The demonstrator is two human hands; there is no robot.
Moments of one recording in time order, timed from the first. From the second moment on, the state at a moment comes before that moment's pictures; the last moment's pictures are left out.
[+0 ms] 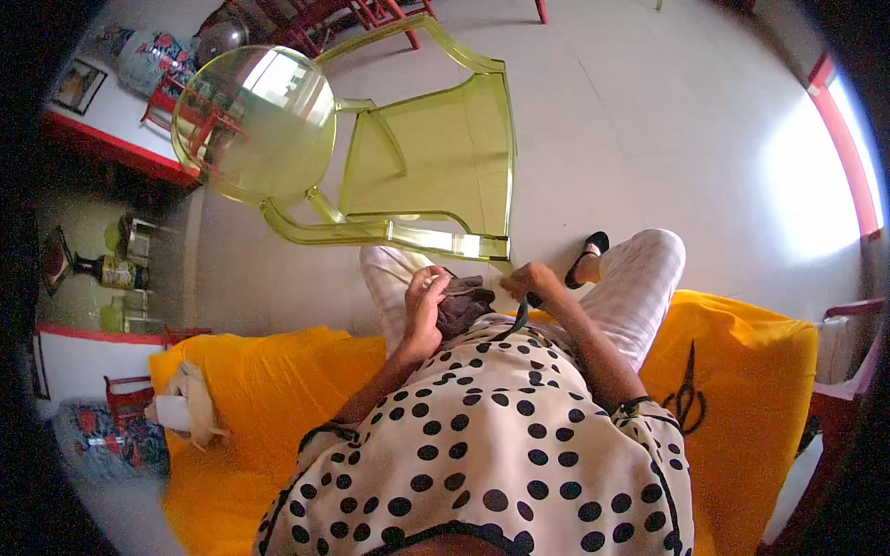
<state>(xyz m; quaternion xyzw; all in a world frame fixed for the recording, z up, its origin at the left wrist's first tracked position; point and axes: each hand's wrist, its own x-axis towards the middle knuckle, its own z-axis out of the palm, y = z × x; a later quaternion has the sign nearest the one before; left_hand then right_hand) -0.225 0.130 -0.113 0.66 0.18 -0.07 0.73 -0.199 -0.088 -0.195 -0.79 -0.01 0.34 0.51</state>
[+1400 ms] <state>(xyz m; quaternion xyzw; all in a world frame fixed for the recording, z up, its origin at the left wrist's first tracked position) -0.064 0.347 -0.055 0.58 0.09 0.25 0.77 -0.089 0.215 -0.007 -0.89 -0.43 -0.13 0.11</state>
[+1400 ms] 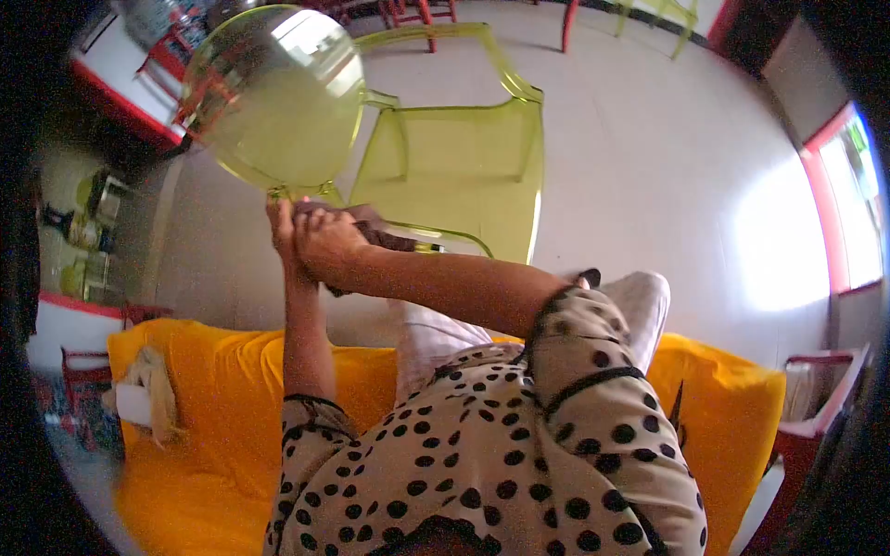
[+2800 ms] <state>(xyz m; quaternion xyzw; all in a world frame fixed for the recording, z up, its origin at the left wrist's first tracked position) -0.066 0.218 -0.006 0.95 -0.20 -0.05 0.25 -0.197 -0.159 -0.155 -0.51 0.23 0.02 0.83</state>
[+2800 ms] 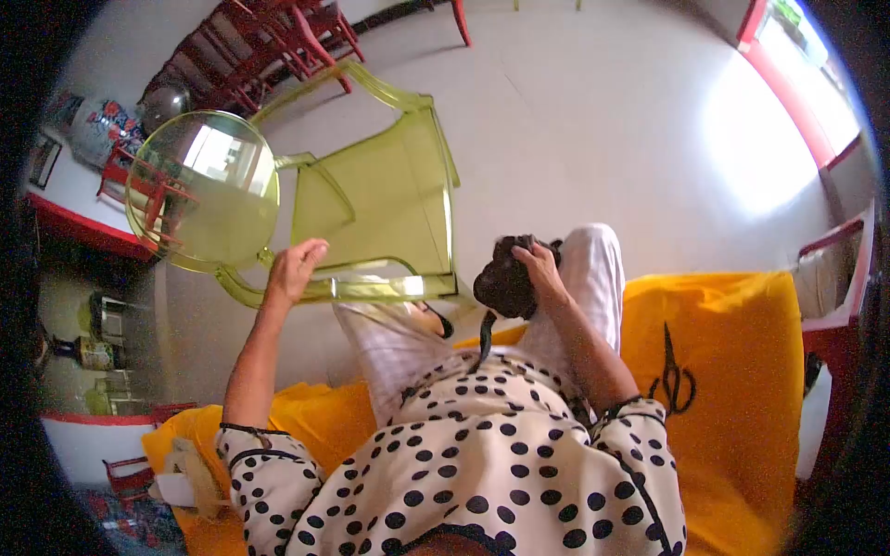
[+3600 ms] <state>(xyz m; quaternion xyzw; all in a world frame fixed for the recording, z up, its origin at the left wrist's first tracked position) -0.067 0.212 0.022 0.95 -0.20 -0.09 0.23 0.308 0.026 0.083 -0.85 -0.24 -0.25 0.40</state>
